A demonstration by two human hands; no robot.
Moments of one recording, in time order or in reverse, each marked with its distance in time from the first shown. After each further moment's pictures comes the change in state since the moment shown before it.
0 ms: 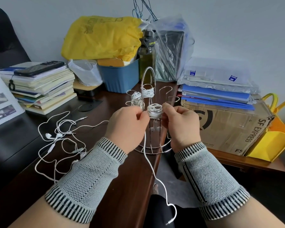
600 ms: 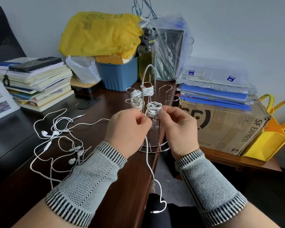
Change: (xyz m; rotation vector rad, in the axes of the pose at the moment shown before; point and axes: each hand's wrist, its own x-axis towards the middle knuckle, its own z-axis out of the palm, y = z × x) left_hand -0.009 -0.007 0.008 -0.007 0.058 0.015; right_hand -0.023 -0.001 -0.010 0.041 -0.187 -0.252
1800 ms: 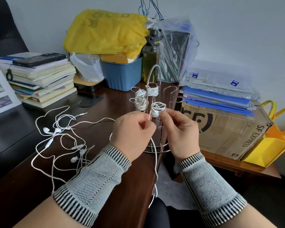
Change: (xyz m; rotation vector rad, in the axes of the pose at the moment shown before) left_hand -0.005 -0.013 0.012 -0.203 0.073 0.004; right_hand 0.001 0.012 0.003 -0.149 -0.034 -0.140
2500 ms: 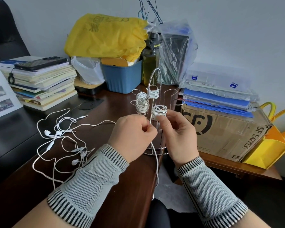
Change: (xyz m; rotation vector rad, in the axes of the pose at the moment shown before) left_hand 0.004 0.002 -0.008 0.209 -0.077 0.086; right_hand -0.003 0.003 0.001 -0.037 -0.007 0.030
